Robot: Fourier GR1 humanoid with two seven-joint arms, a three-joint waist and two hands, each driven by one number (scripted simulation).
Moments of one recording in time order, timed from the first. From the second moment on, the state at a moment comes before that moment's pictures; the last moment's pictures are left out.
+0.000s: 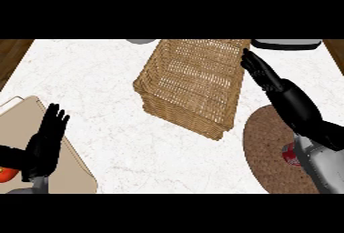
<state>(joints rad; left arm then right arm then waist) 0.00 0.33 -0.02 -1.36 0.43 0.16 -0.14 -0.38 -0.43 0.23 -1.60 -0.20 0.12 -0.14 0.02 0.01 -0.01</state>
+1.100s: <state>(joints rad) -0.17 0.55 -0.14 -1.49 0.14 0.14 -0.08 -0.33 -0.48 0.26 -1.81 0.01 -0.17 0.34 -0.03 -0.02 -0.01</state>
